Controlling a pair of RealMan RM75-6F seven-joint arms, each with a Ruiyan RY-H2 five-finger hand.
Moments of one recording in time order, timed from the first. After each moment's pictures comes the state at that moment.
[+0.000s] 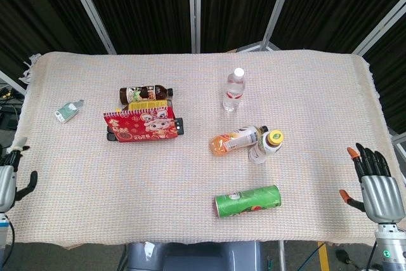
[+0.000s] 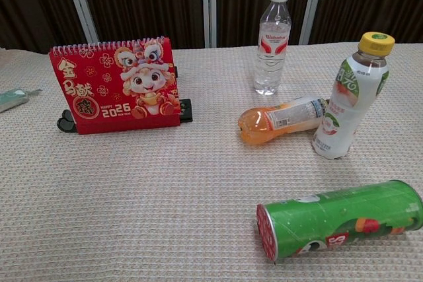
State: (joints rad) left arm -0.08 -1.19 -0.11 -1.69 1.34 1.47 0.05; right arm 0.07 -1.12 0.07 -1.64 -1.51 1.50 -0.09
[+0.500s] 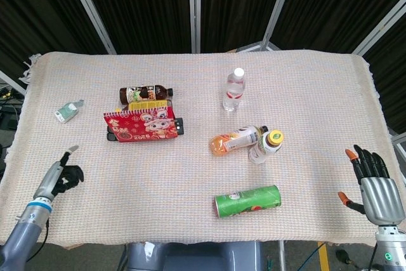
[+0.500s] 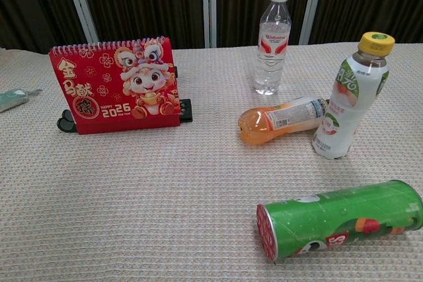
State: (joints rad) left arm -0.28 -1.16 -0.21 -1.86 0.88 0.87 -0.27; right arm 0.07 -1.10 0.06 -1.65 -1.52 1.50 -0.05
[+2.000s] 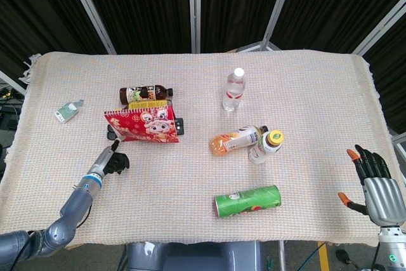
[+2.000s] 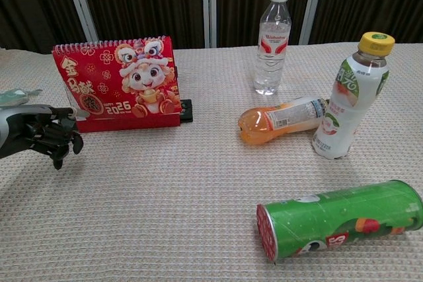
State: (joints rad) left arm -0.62 -1.41 -0.23 -1.70 0.51 0.83 -0.08; right arm 0.07 -1.07 0.05 -1.67 -1.54 1.50 0.03
